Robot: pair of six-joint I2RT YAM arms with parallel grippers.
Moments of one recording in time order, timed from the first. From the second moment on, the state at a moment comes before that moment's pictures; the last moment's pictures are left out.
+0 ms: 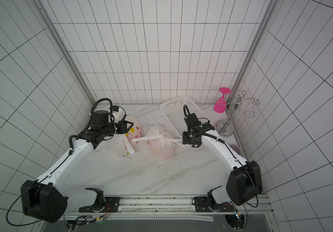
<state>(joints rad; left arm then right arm) -0.20 1.26 1.06 -0.44 0.35 -0.28 0.39 1.43 1.21 -0.94 0.03 0.37</state>
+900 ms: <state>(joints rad) -0.12 1.20 0.31 0.61 -0.62 -0.13 0.17 1.42 0.52 0.52 0.48 0.03</state>
